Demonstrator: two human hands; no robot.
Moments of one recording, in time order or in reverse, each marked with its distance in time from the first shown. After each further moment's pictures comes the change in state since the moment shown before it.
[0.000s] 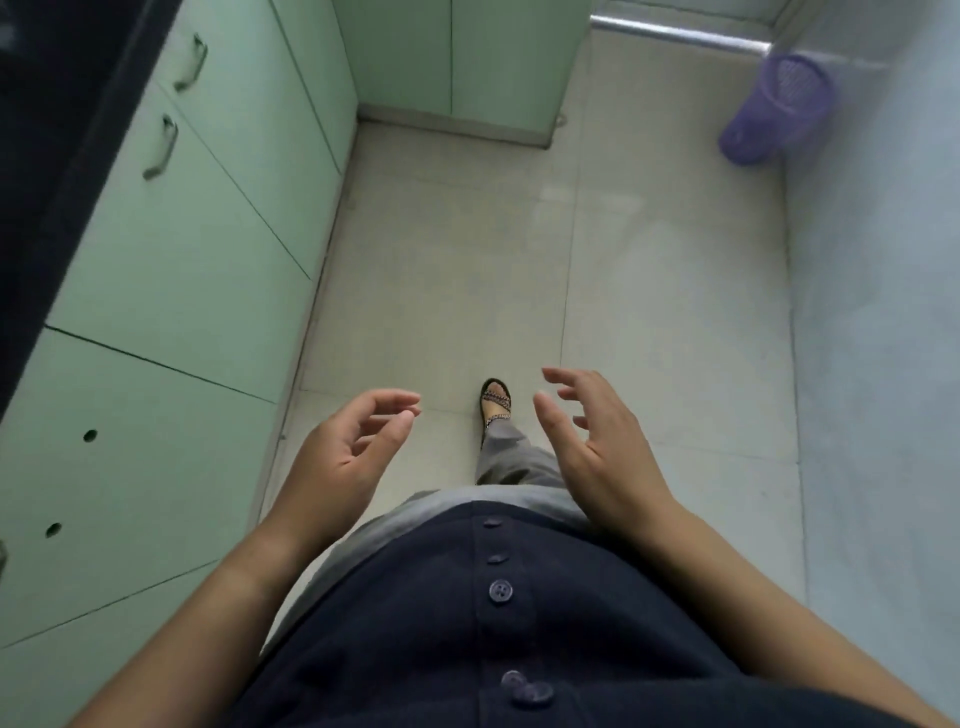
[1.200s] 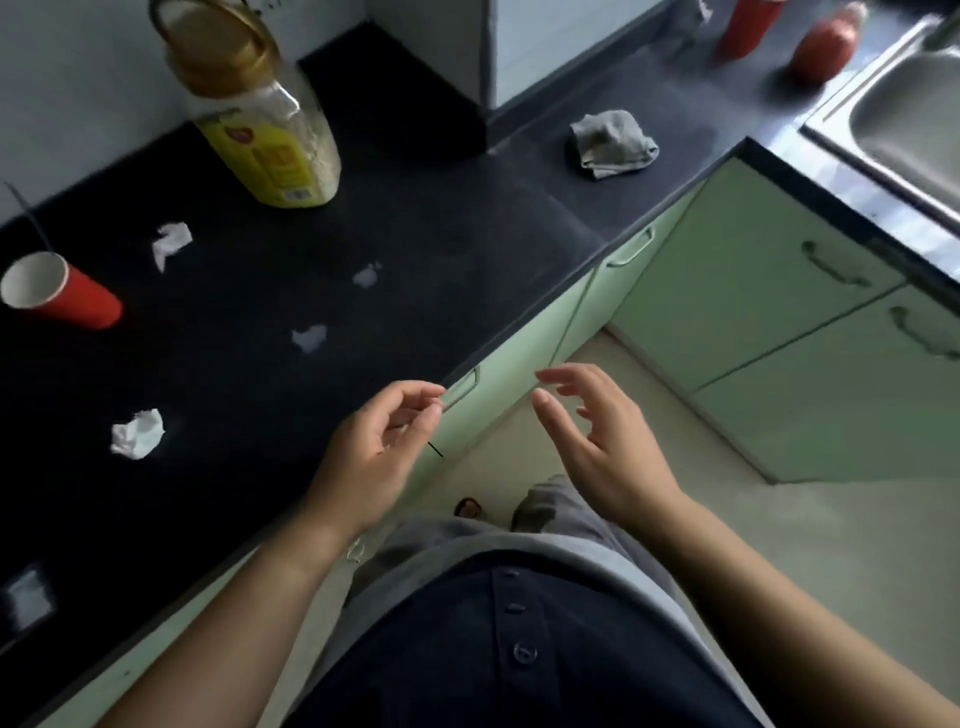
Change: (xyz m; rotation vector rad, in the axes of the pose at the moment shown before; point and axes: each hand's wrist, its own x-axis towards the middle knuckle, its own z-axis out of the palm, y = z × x) left_hand 0.441 0.114 -0.336 -0.212 0.695 -0.128; right_hand 0.625 -0.337 0.125 -0.157 -0.542 -0.551
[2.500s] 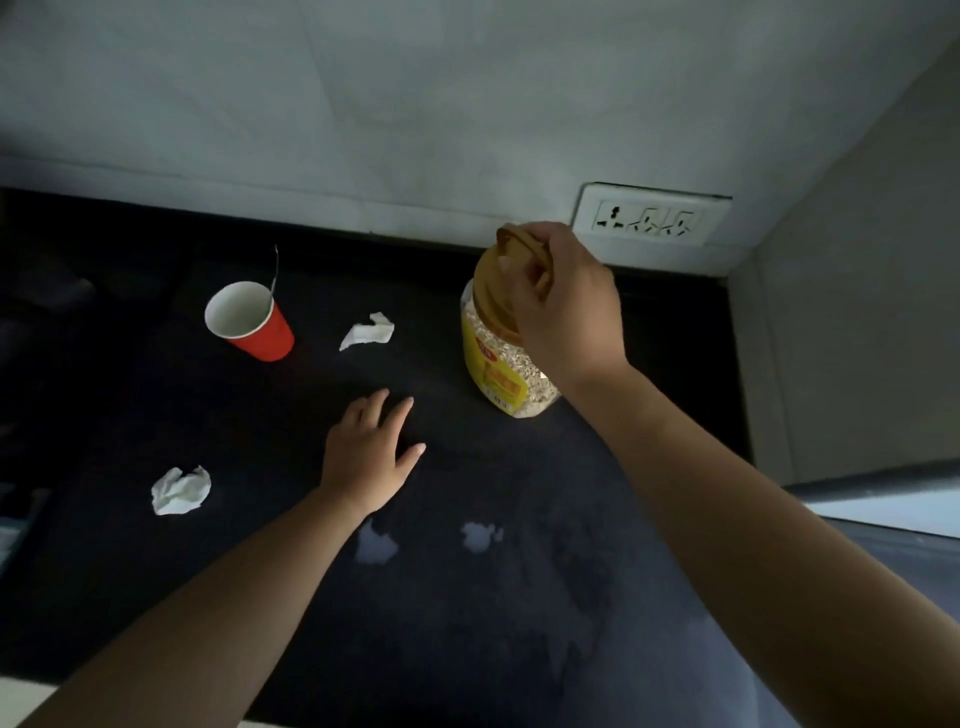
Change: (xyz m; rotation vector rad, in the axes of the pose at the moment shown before) left_hand 0.247 -0.105 -0.151 0.818 0.565 -0.543; right_hand 0.440 -0.214 0.151 0.016 -0.296 -0.735
